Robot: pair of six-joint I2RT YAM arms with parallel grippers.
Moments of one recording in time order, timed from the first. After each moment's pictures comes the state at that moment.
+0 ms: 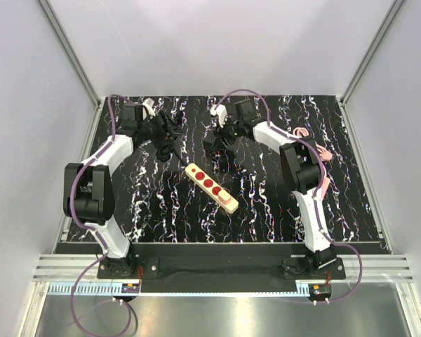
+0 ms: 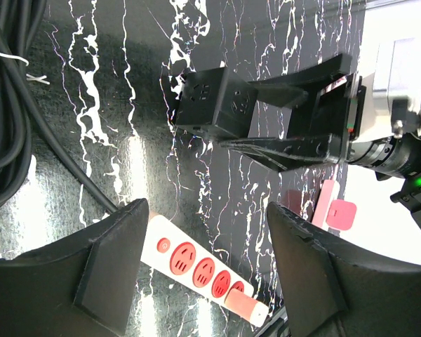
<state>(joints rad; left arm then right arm) -0.09 1.74 1.24 -0.18 0.57 -0.66 0.42 2.34 1.83 -0.26 -0.61 -0.46</state>
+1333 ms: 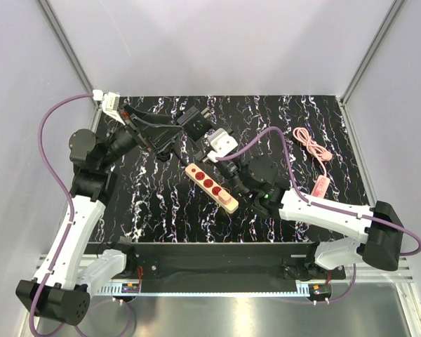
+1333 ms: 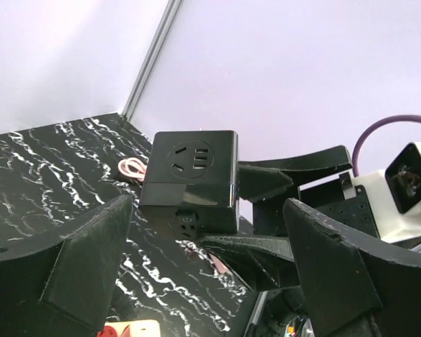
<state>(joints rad) -0.20 0.93 1.02 0.24 0.74 -0.75 1.10 1.34 1.04 0.70 0.37 -0.46</state>
